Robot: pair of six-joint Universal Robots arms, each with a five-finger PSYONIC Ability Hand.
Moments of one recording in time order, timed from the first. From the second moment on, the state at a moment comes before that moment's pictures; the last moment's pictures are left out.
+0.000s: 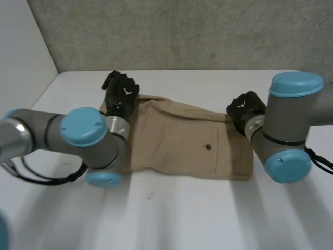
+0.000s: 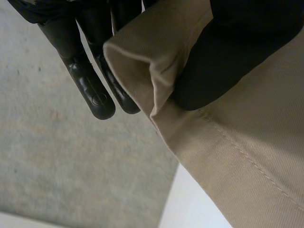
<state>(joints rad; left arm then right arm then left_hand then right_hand) 4.15 -2.32 -1.28 3.77 -1.76 4.13 2.01 -0.90 1.17 0.02 1.66 2.33 1.15 1.20 1.20 1.20 0.98 0.97 1.18 1.18 1.19 1.00</state>
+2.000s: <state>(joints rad) 4.21 -1.67 -1.88 3.69 -1.69 3.33 2.31 -0.90 1.26 -0.08 1.17 1.89 0.20 0.21 0.21 0.20 0.05 0.49 0.60 0.61 0.60 0.45</state>
